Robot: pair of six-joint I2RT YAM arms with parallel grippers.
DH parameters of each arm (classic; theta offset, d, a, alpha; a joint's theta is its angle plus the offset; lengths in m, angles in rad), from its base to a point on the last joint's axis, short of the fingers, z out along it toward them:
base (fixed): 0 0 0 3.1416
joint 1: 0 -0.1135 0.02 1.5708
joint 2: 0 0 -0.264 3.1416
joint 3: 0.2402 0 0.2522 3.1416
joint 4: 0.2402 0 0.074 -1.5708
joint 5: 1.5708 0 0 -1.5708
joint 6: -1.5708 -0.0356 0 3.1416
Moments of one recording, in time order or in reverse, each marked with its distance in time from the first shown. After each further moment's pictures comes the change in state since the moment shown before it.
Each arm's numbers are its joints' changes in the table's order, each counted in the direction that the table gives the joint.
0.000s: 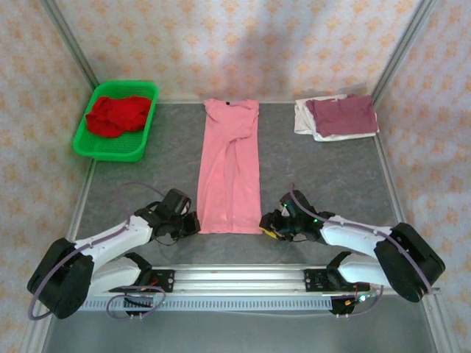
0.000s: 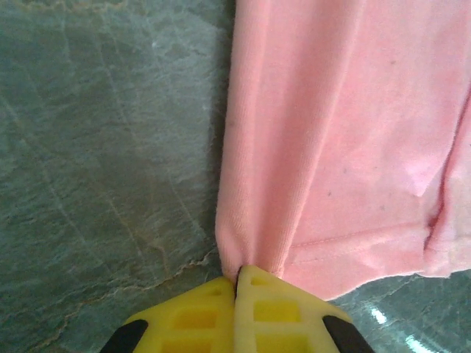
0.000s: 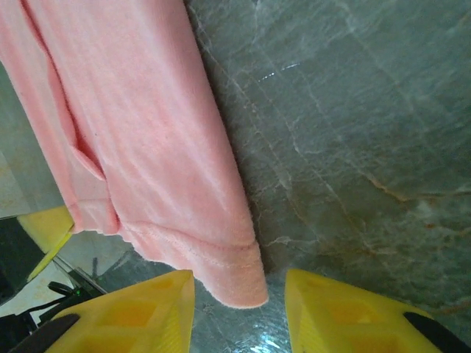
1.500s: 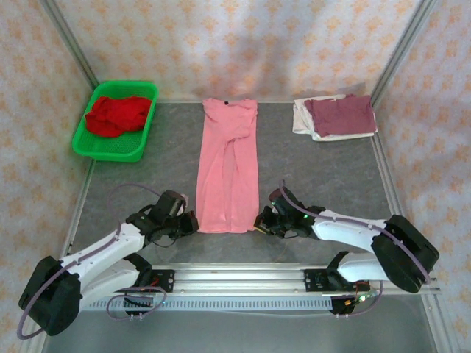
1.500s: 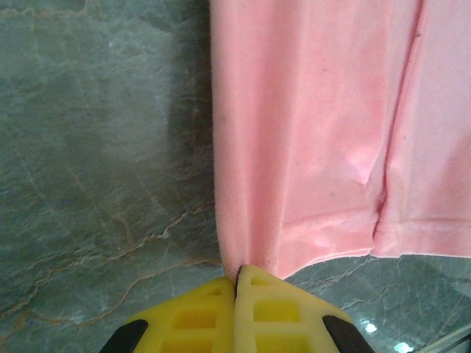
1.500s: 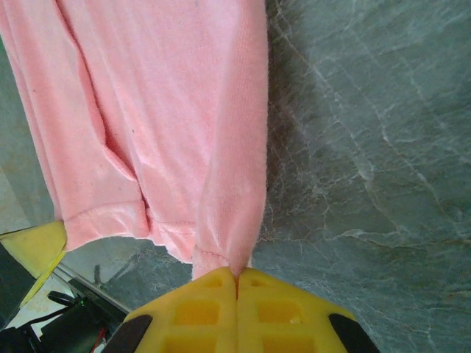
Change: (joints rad) left arm 0.000 -0.142 -0.022 0.042 -0.007 0.000; right arm -0.111 0.044 0.127 0.079 0.102 -0.066
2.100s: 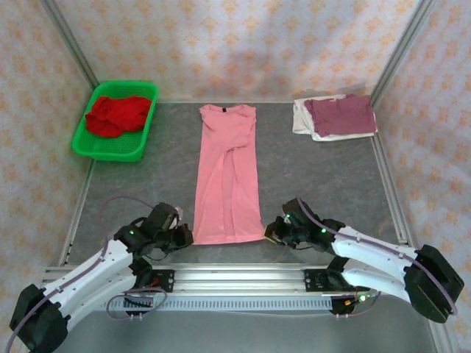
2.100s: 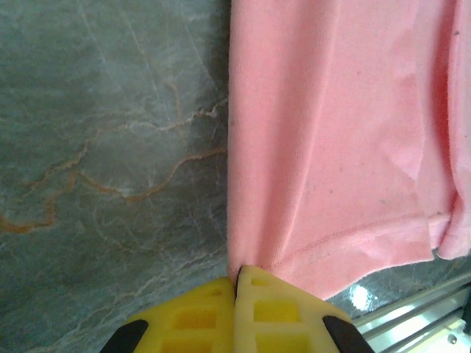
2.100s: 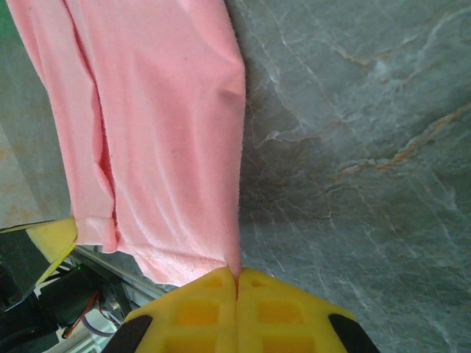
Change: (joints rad) left arm 0.039 -0.261 -0.082 0.187 0.039 0.055; right arm -0.013 -0.303 -0.144 0.121 -0.001 -0.017
